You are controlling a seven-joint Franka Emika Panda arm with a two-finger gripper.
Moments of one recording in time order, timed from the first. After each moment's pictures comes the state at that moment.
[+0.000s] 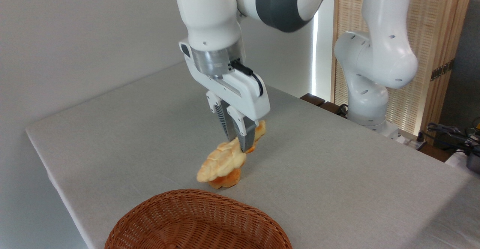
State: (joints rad) arm -0.25 -0.15 0.28 -2.01 -0.05 1.74 0.86
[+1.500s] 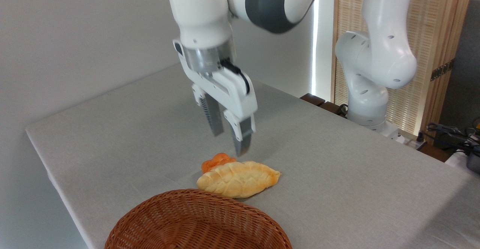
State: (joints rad) arm -0.28 -0.14 0.28 -1.98 -0.05 1.79 0.86
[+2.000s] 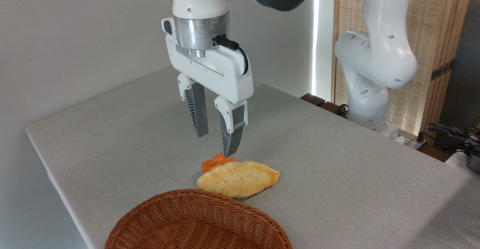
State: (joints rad) arm -0.27 -0.13 0.30 -1.91 0.00 1.85 0.80
